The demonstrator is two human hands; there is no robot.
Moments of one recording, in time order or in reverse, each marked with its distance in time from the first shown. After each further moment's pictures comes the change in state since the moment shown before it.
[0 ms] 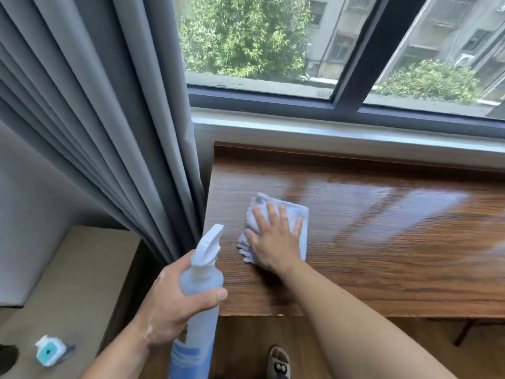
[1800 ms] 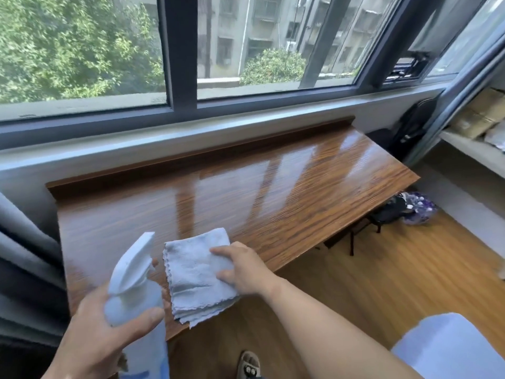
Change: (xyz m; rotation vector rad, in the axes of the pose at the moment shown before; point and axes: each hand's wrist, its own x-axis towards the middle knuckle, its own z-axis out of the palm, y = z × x) left_hand 0.036 0.021 0.057 0.182 -0.258 0.105; right_hand -0.120 0.131 -0.025 0.526 0.020 0.208
